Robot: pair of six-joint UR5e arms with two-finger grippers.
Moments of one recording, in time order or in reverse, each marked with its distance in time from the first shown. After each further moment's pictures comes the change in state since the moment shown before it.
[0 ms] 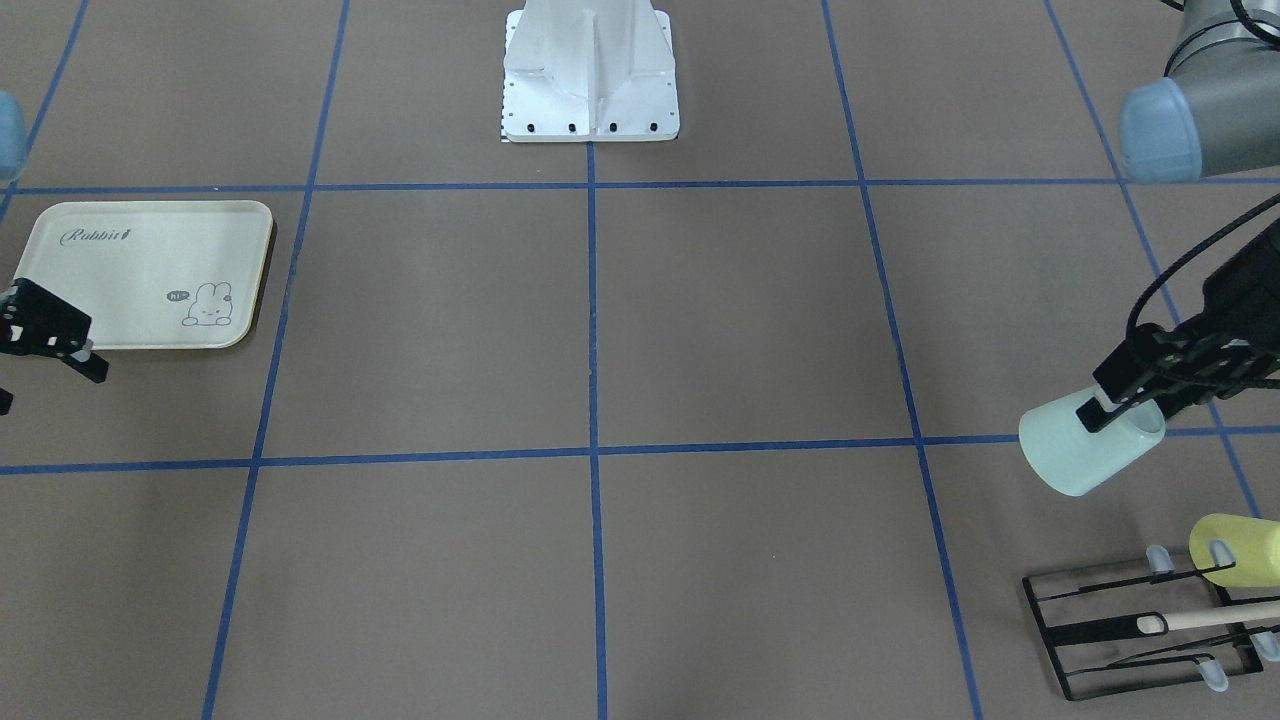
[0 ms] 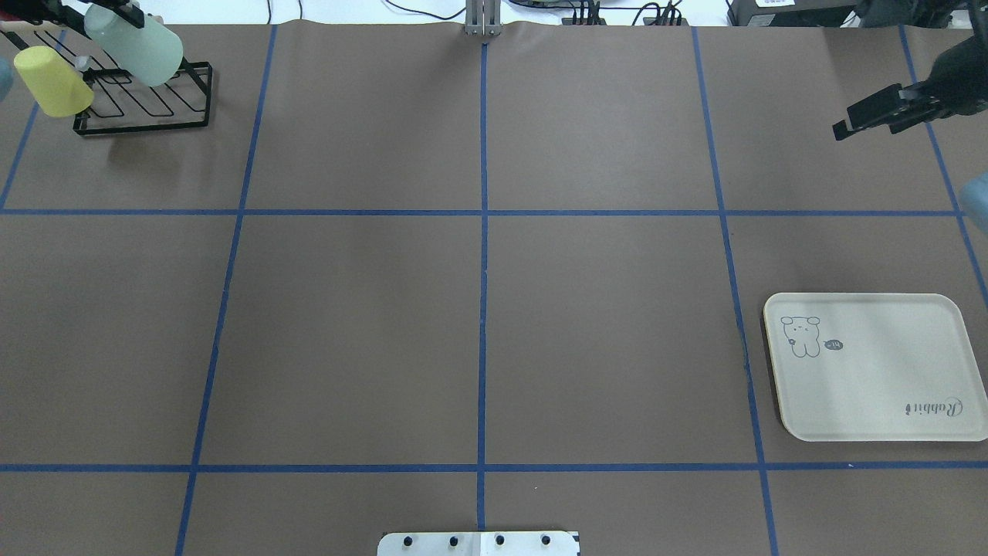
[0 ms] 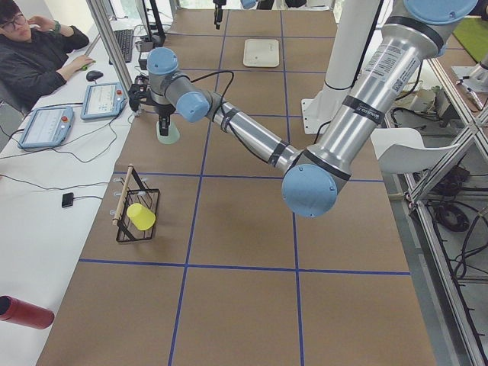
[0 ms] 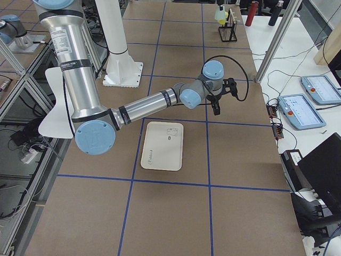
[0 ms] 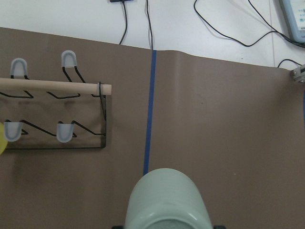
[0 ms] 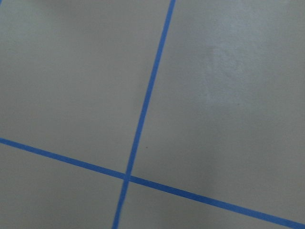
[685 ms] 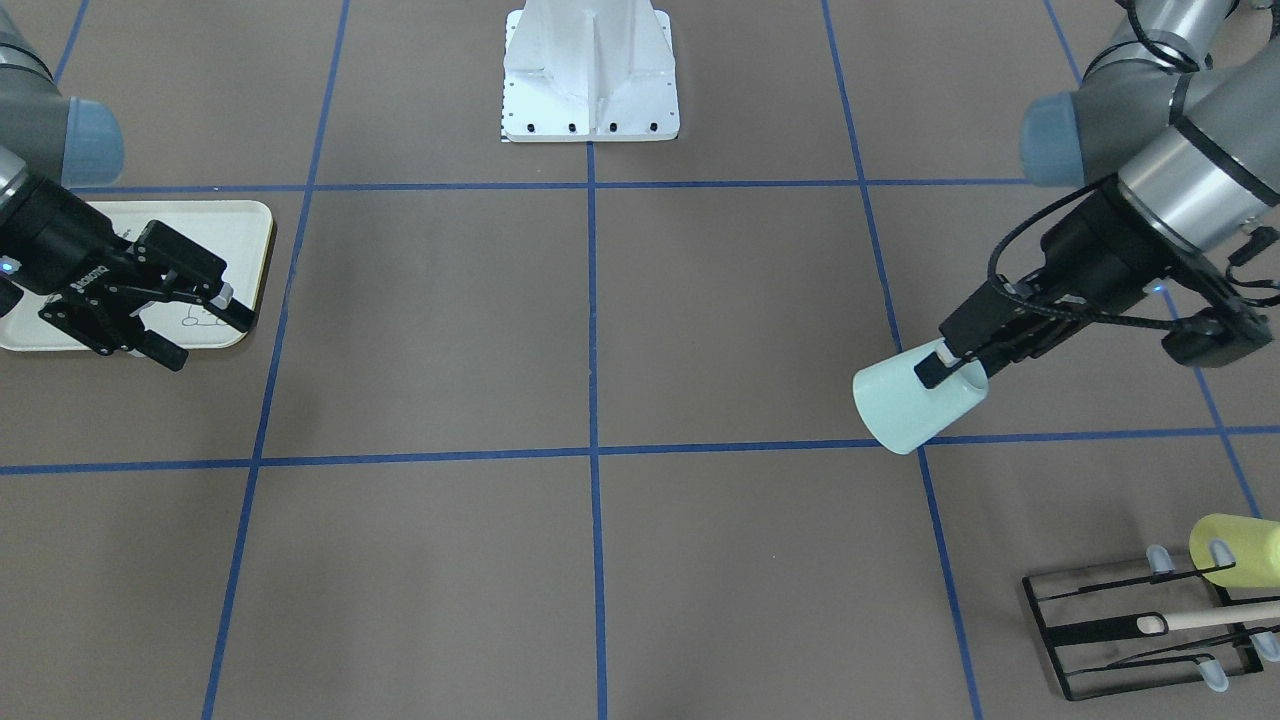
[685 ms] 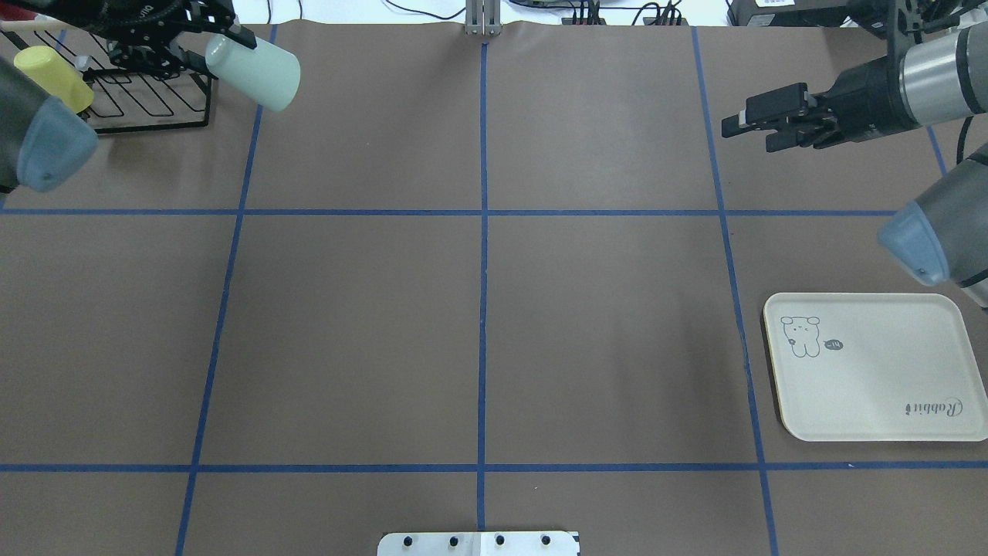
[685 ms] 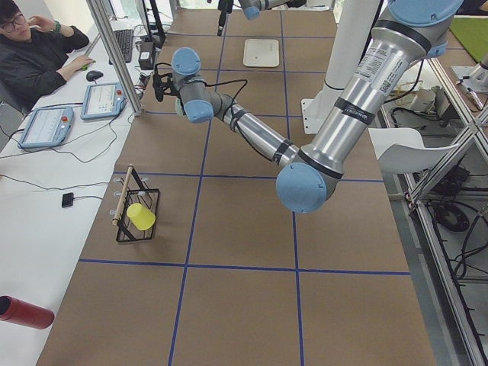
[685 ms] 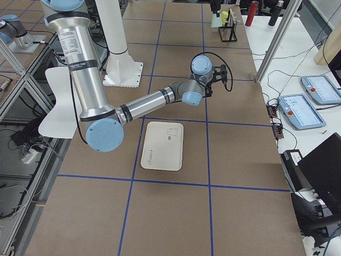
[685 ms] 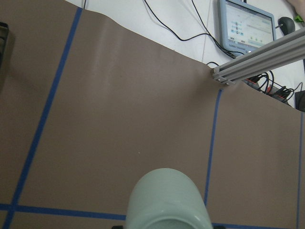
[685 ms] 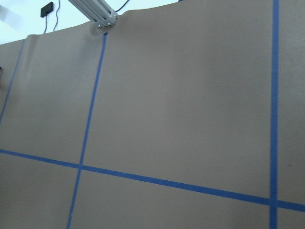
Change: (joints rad) left arm 0.139 0.000 -0.007 -0.423 -0.011 -0.558; right arm -0.116 0.019 -0.008 0.495 -0.005 0.552
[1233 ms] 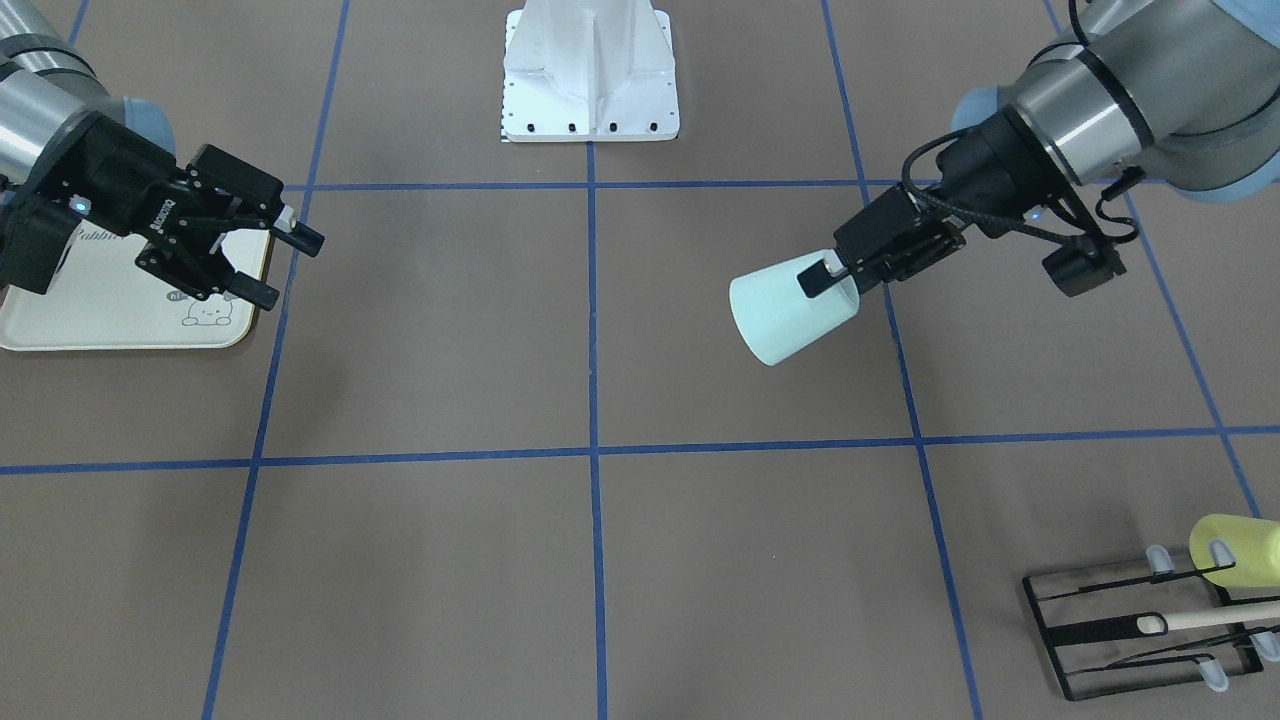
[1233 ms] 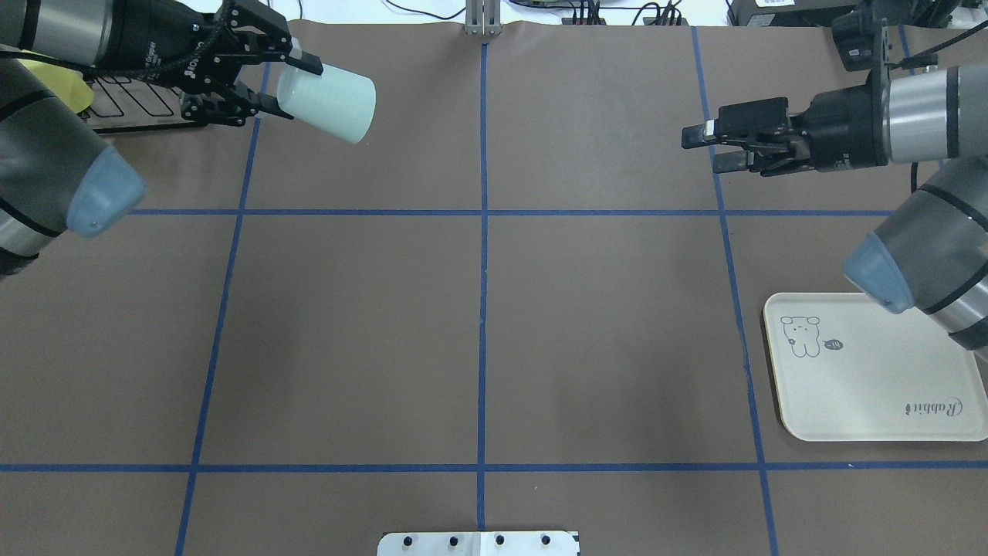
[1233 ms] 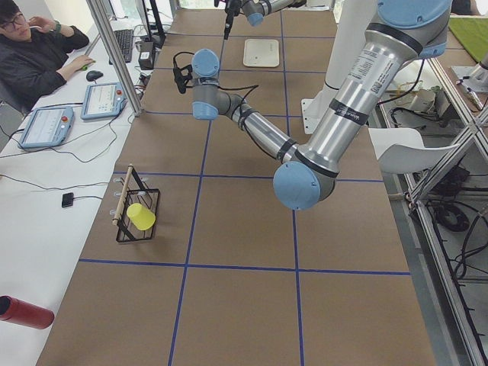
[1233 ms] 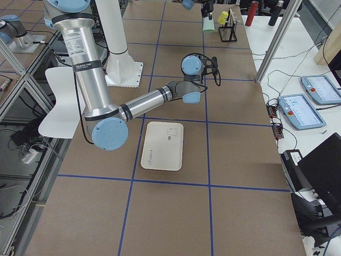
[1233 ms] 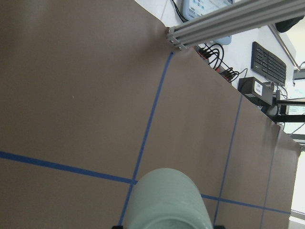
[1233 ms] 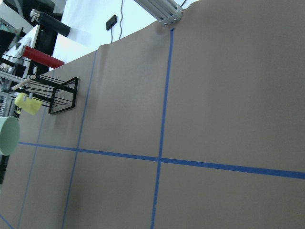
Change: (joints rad) left arm 0.097 -0.001 -0.042 -0.327 0.001 -0.417; right arm -0.100 0.005 0.000 0.366 -0.086 0.326
